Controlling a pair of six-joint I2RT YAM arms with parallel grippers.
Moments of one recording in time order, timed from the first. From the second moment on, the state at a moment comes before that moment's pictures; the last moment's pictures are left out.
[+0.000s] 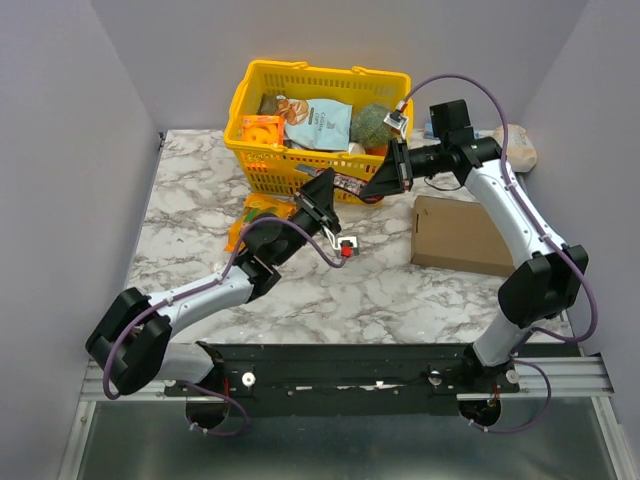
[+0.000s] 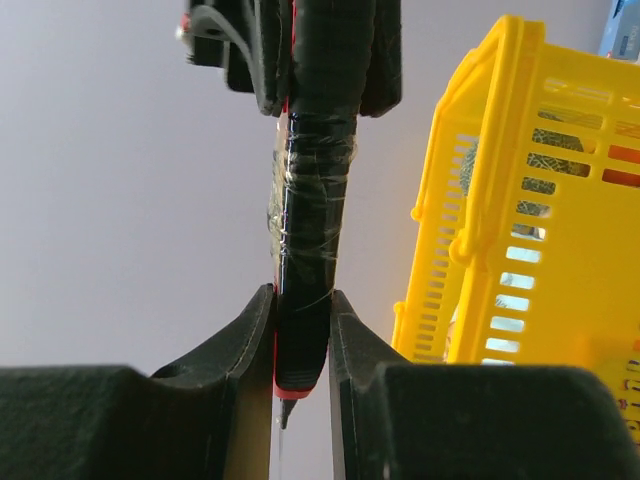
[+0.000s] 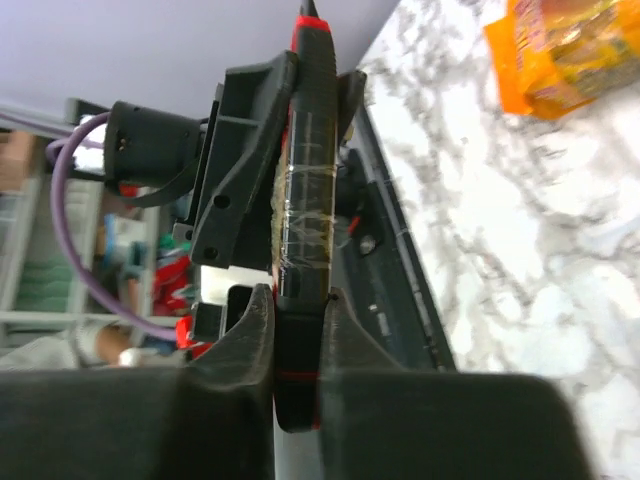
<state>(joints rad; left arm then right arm) -0.76 1.31 0.71 0.81 0.09 1.50 0.30 1.69 1.71 -0.78 -1.24 0.26</state>
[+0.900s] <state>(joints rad) -0.69 1.20 1.49 -0.48 0.35 0.87 0.30 1.50 1.70 -0.98 -0.63 -0.91</state>
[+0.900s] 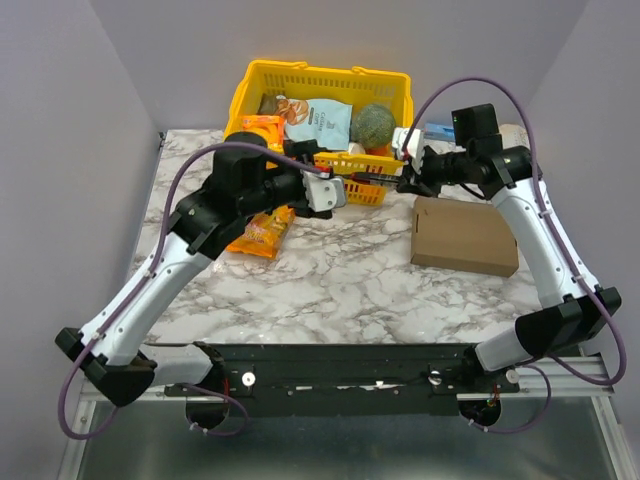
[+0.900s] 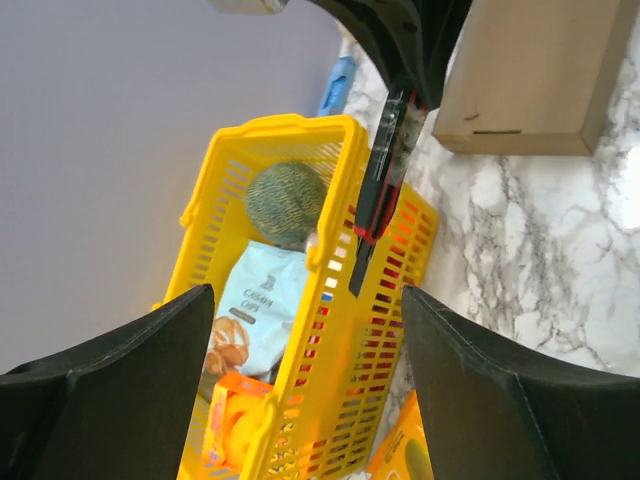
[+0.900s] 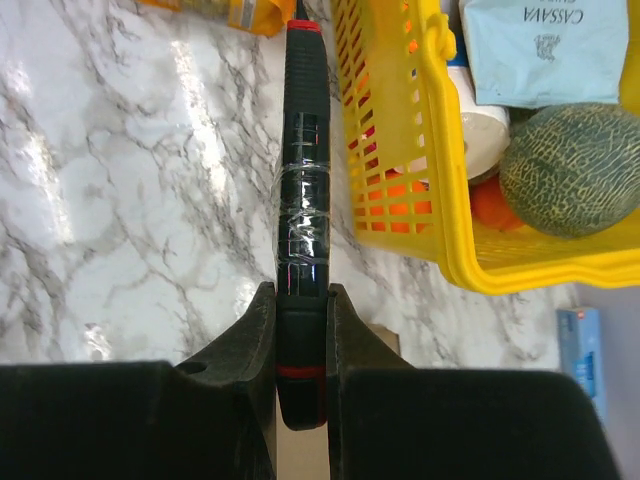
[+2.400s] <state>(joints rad) -0.68 1.46 1.53 -0.51 0.50 0.80 0.46 1.35 1.63 -0.98 -0.54 -1.08</state>
